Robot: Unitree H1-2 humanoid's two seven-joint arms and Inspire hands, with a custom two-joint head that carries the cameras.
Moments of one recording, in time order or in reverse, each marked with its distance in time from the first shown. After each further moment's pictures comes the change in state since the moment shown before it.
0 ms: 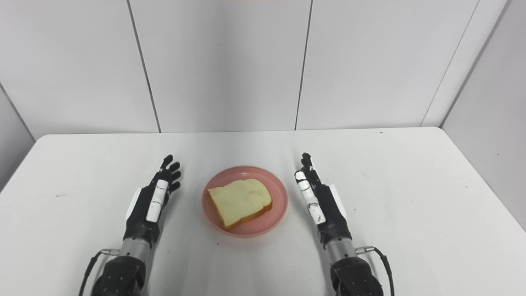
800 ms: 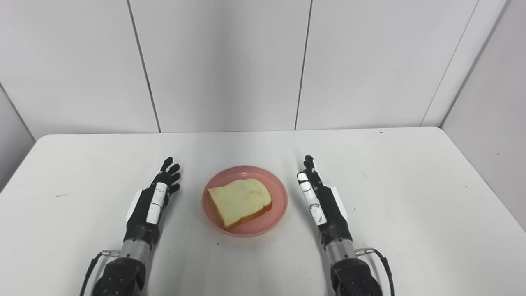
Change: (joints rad) left arm 0.000 0.005 0.002 0.005 -0.010 -0.026 -0.008; right arm -0.001 -0.006 0.006 0.031 0.014 -0.012 -0.027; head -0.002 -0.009
